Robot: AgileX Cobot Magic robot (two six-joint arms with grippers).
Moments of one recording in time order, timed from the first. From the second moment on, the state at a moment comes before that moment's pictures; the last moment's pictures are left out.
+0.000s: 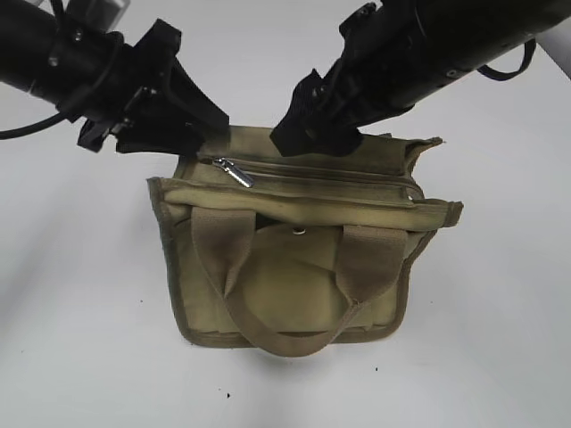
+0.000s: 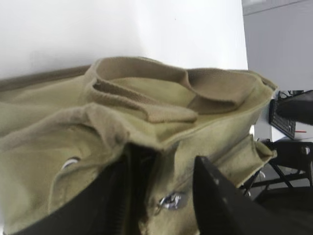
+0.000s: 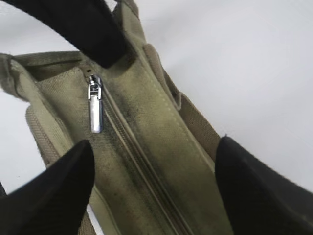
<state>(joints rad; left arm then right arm) -0.32 1.65 -1.17 -0.94 0.92 0.33 0.56 1.54 -1.20 0.42 0.63 -0.73</state>
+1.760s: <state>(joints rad) -0.38 1.67 -1.22 -0.95 0.91 0.36 0.67 1.69 -1.21 0.38 0.60 -0.82</state>
